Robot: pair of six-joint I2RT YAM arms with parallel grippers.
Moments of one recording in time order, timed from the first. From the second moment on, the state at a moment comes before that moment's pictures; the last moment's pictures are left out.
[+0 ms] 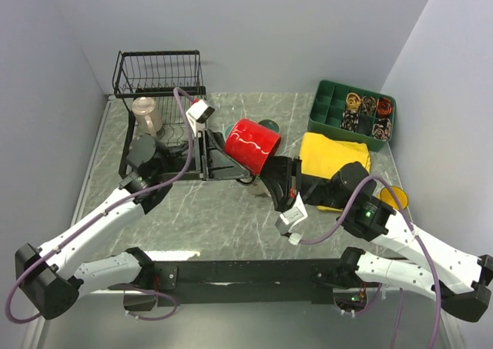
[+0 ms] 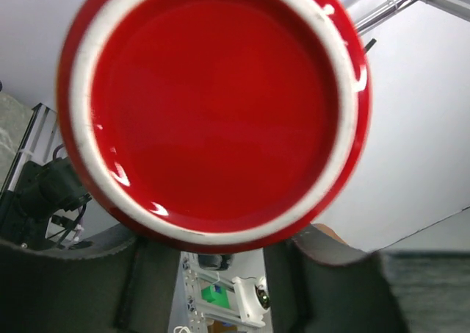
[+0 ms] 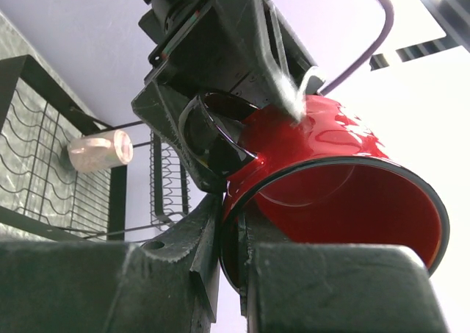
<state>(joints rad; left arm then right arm) -0.69 1.05 0.95 0.55 0.88 -1.38 0.97 0.82 0.89 0.13 -0.45 -1.33</state>
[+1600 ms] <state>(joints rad) -0.01 0.98 0.72 -0.13 0.22 -0.68 0.44 1.06 1.18 -0.84 -0.38 -0.89</state>
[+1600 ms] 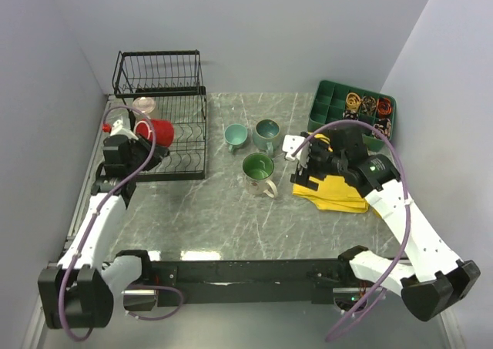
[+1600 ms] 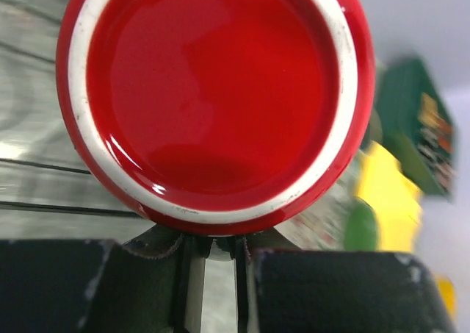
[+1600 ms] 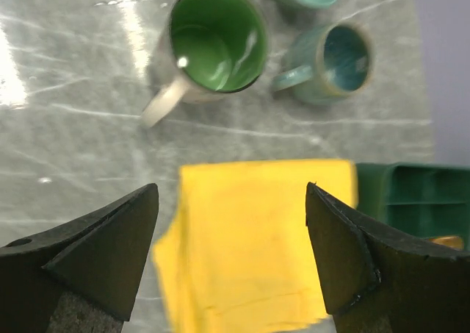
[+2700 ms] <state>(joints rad) 0.11 1.54 0.94 -0.15 -0.12 -0.49 0.16 0.83 0.75 -0.56 -0.73 -0.65</state>
